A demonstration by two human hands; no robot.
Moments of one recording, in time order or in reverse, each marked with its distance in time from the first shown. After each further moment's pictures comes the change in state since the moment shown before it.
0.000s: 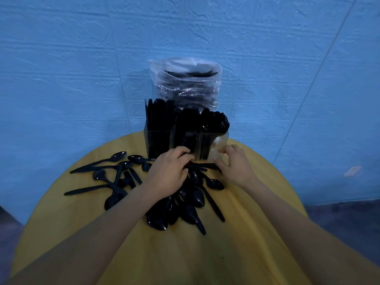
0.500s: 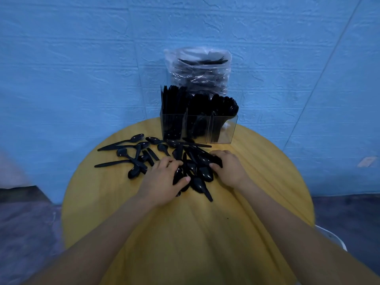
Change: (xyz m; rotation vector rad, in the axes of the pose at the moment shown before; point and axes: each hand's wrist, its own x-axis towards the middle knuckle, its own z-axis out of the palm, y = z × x) left_hand -0.090 0.015 -0.009 -0.038 -0.175 -0.331; right_hand -0.056 -0.034 0.024 0.064 -0.204 0.042
